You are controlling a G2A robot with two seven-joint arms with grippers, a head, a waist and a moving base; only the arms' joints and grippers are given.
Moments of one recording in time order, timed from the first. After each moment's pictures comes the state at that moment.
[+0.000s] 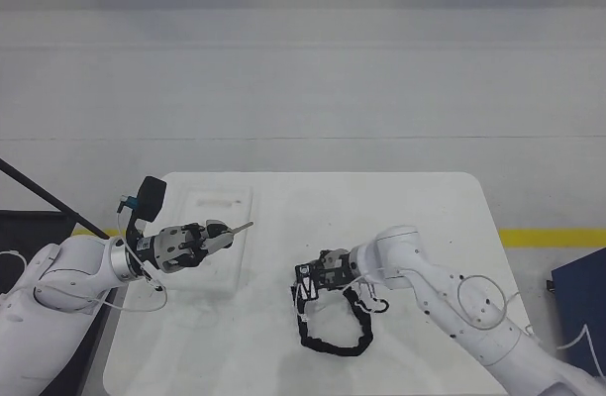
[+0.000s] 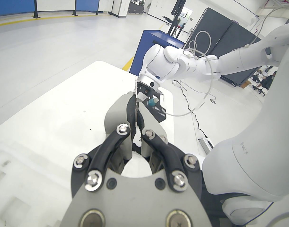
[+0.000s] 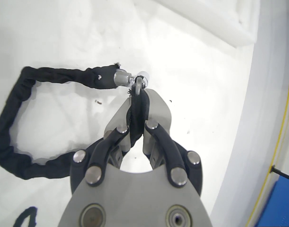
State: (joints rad) left arm 1.37 -0.71 -1.45 -1.77 0.04 -0.95 -0.59; right arm -0.85 -1.14 0.73 -1.58 -1.34 -0.99 0.52
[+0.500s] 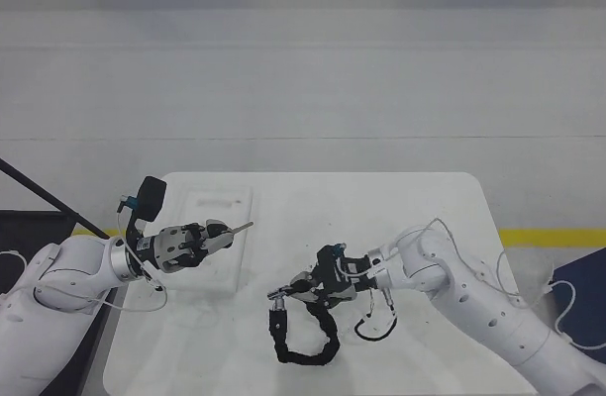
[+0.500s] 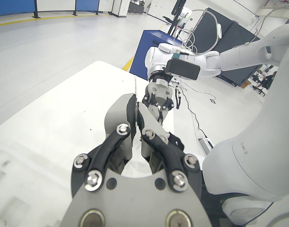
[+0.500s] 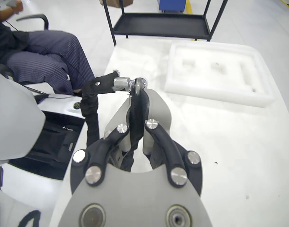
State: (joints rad) left arm 1.37 -0.71 -1.45 -1.77 0.04 -0.95 -0.59; right arm -0.78 -0.99 0.62 -1.58 -0.64 -1.01 0.30
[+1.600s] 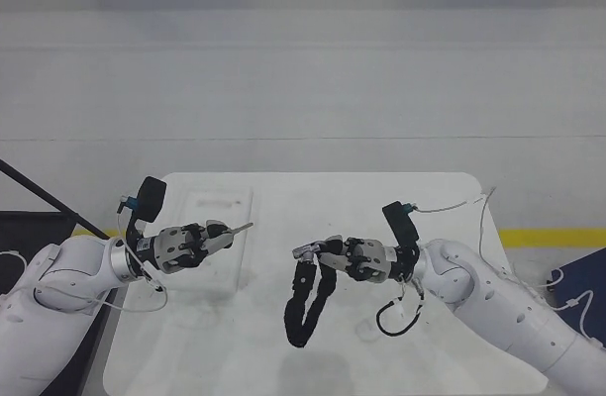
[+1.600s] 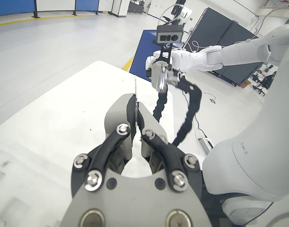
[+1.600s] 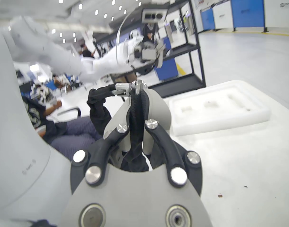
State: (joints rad) left arm 1.37 -0.71 -1.45 -1.77 0.04 -0.95 -0.59; right arm -0.76 -0.87 0.50 -1.51 -0.32 -1.01 -0.13
